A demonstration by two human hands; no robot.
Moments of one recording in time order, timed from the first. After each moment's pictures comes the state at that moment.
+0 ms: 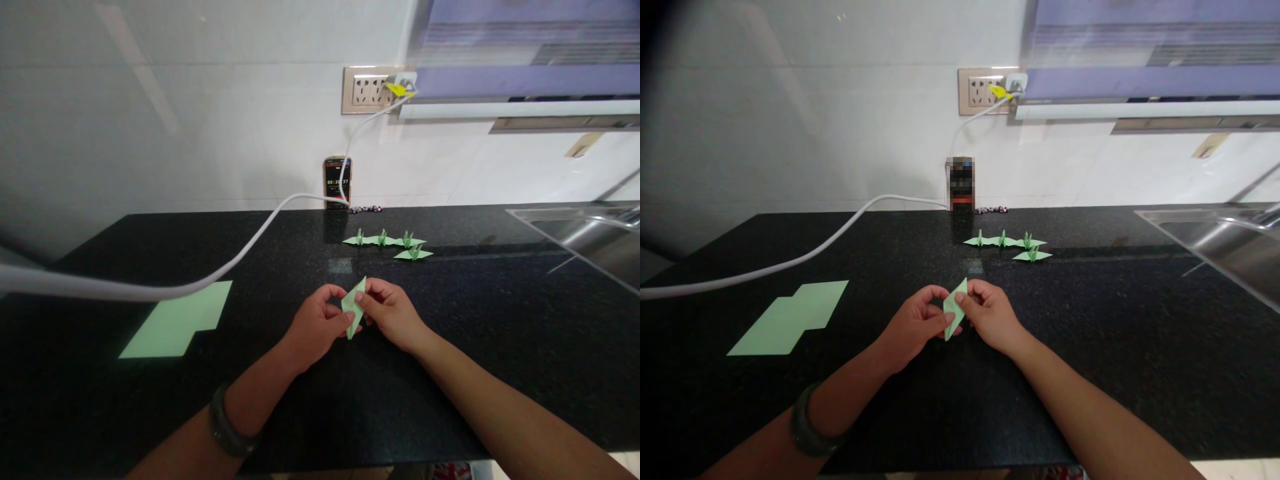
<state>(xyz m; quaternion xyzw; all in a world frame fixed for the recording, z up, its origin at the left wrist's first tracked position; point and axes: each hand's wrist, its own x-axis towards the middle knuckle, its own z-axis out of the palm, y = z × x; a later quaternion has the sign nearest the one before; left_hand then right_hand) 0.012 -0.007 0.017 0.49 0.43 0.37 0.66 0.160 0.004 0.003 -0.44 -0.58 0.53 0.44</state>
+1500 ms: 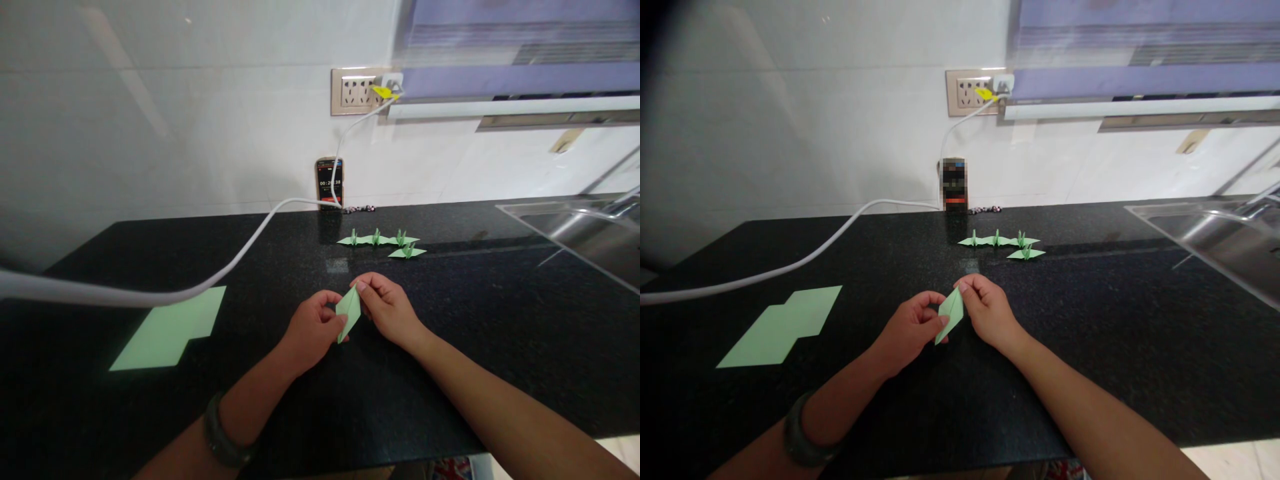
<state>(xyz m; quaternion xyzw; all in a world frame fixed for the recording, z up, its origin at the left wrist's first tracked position) 0.013 -0.008 0.018 0.54 0.48 0.32 0.61 0.163 0.005 0.000 -0.48 -0.60 0.43 0.48</state>
